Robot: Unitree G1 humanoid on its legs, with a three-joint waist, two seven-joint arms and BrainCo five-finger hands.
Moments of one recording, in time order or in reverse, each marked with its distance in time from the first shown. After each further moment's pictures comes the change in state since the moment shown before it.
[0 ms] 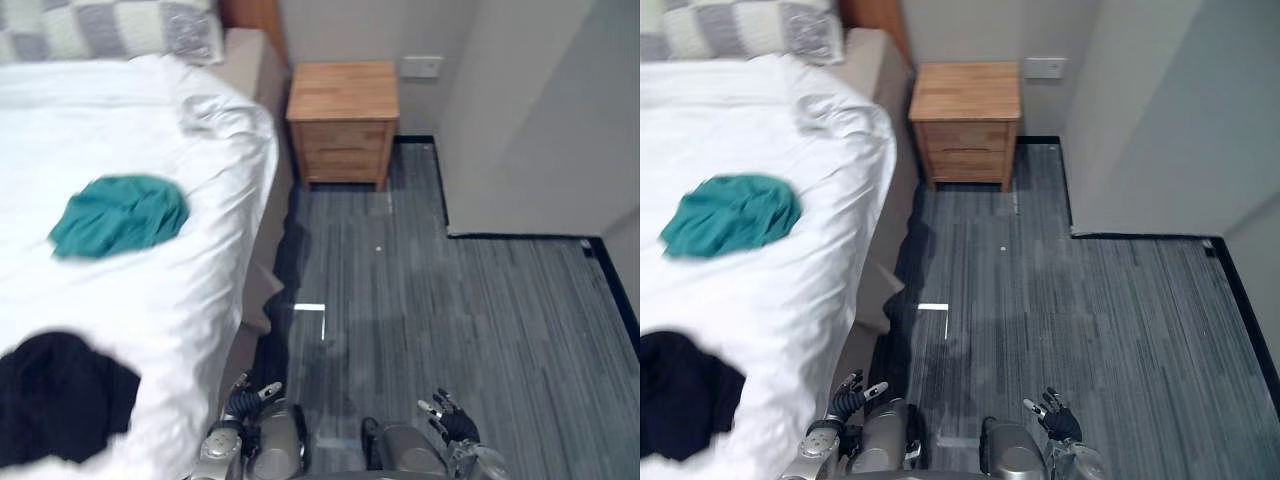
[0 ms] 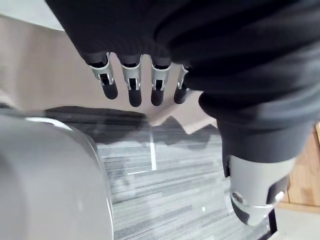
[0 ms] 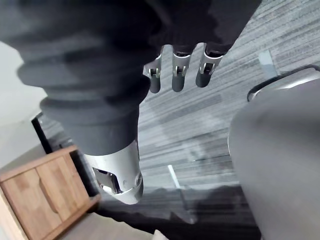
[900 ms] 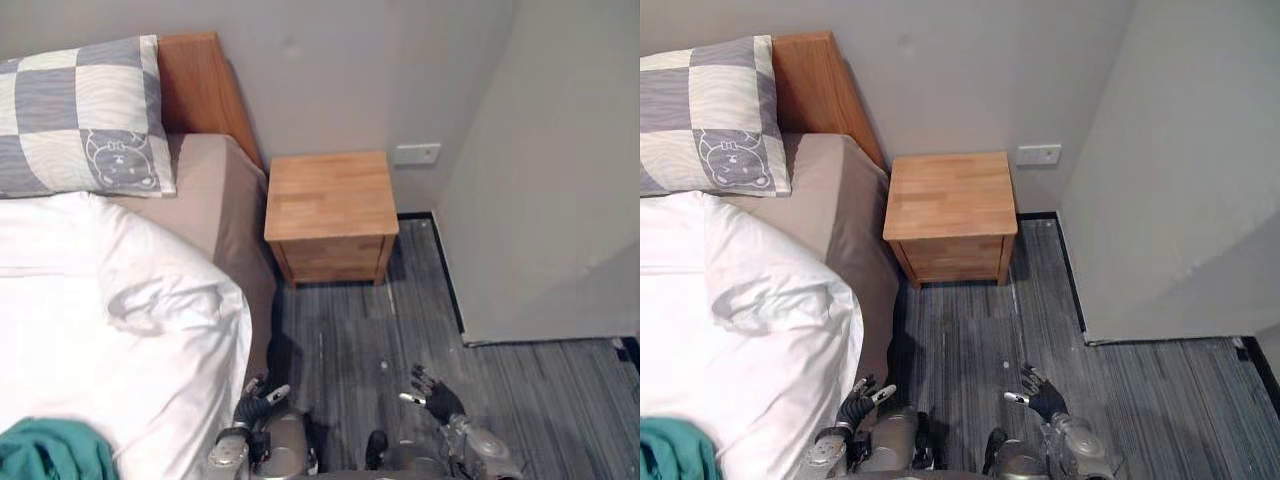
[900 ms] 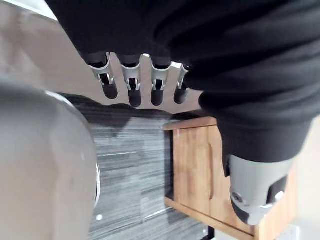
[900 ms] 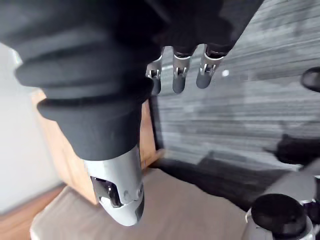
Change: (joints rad) left arm 0.019 -0.037 -0.022 0.009 -0.104 -0.052 -0.066; right arm -0.055 -0.041 0.114 -0.013 -0.157 -0.089 0.081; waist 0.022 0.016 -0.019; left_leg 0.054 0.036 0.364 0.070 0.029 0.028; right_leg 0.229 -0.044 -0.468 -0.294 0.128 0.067
